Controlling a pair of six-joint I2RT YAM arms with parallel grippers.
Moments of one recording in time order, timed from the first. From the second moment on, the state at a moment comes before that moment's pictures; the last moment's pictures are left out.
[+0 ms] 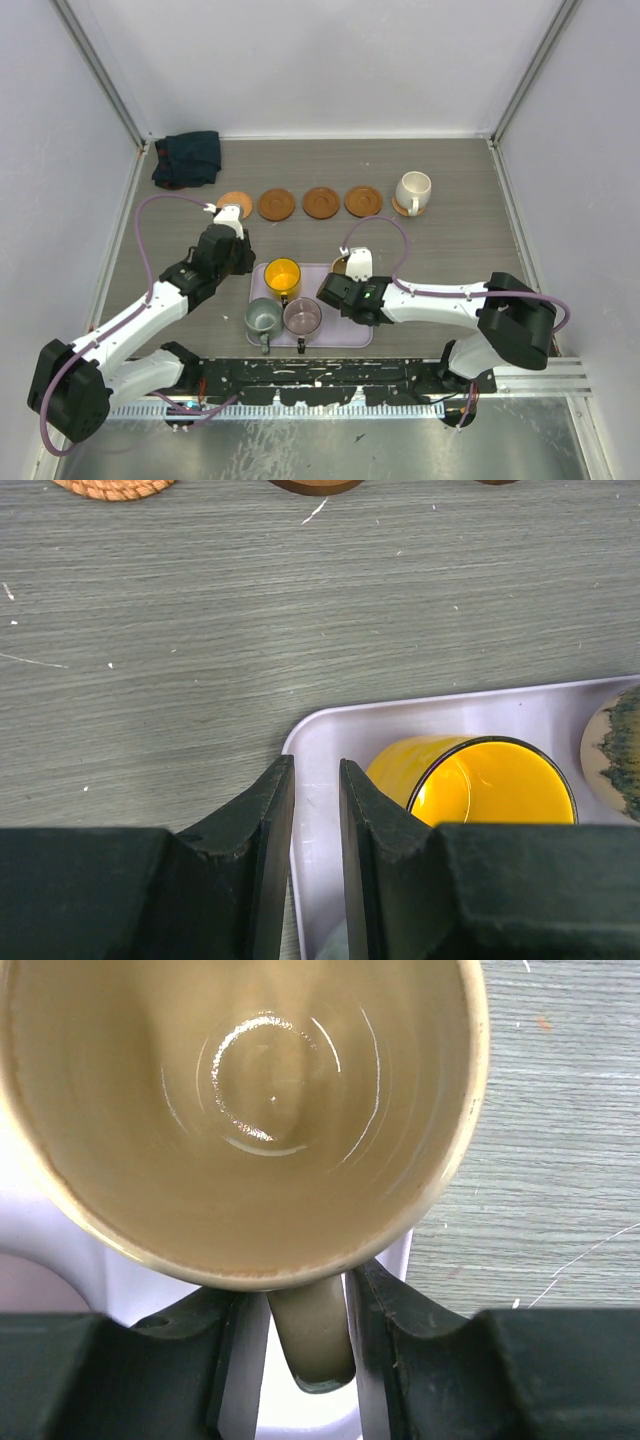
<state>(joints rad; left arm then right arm) -0.53 1.03 0.62 -0.22 -0.19 -0.40 1.11 1.45 0.77 -0.55 0.57 0.95</state>
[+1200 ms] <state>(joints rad) -0.53 1.03 0.62 -0.22 -0.19 -0.40 1.11 1.41 0.77 -0.55 0.61 0.95</state>
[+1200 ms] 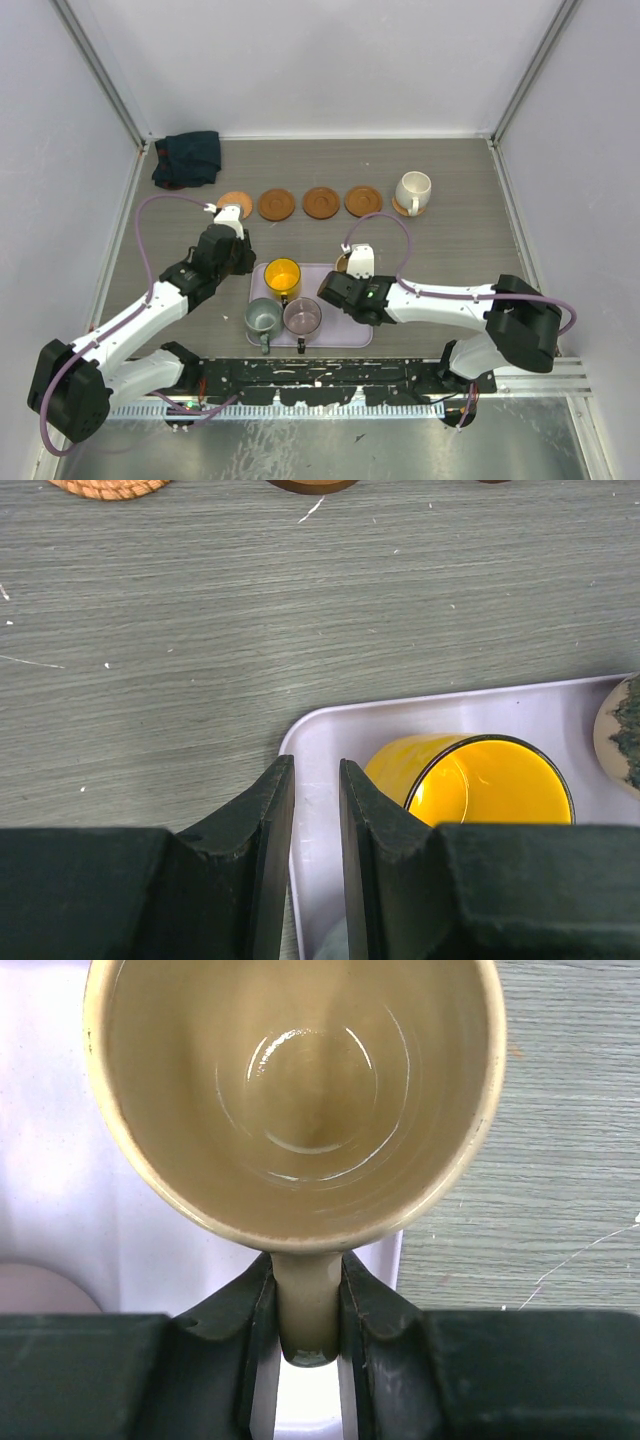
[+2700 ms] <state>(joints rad) -0.53 1.00 0.60 -0.22 -0.23 -0.38 0.58 1.62 1.03 -0.19 0.56 0.33</state>
